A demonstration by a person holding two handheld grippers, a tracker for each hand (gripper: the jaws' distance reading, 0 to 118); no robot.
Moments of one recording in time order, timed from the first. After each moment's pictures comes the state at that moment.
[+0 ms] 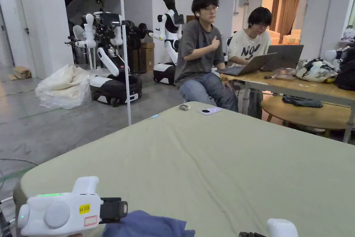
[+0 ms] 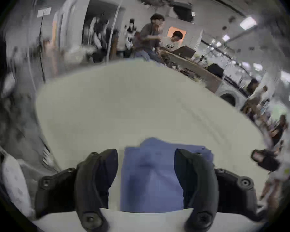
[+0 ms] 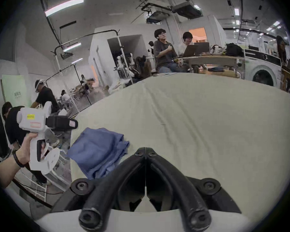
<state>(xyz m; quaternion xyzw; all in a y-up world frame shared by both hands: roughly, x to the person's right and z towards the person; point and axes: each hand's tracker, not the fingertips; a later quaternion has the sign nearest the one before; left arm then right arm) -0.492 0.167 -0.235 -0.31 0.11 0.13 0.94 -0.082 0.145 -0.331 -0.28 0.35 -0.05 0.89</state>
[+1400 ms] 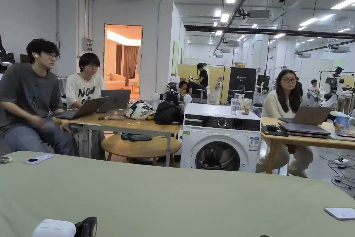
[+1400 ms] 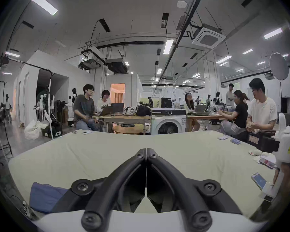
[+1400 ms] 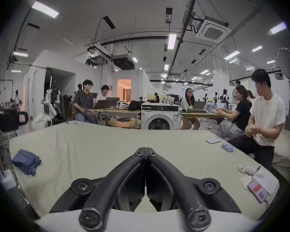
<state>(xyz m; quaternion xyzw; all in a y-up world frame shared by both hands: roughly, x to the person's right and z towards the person) -0.103 0.271 -0.175 -0.02 -0.11 -0.01 0.99 0.234 0.249 -0.154 -0.04 -0.04 0.00 1.00</state>
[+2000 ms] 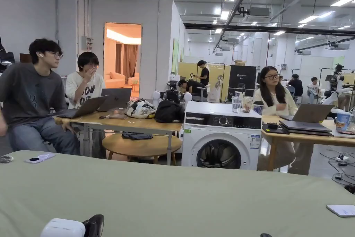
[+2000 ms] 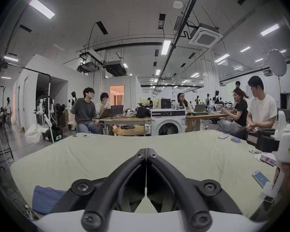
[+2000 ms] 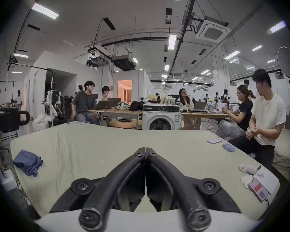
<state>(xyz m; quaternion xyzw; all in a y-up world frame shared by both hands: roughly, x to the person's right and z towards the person) -0.099 0.274 -0.170 -0.01 -0.11 -0.01 0.99 0.225 0.249 -0.152 -0.04 -0.04 0.00 1.00</state>
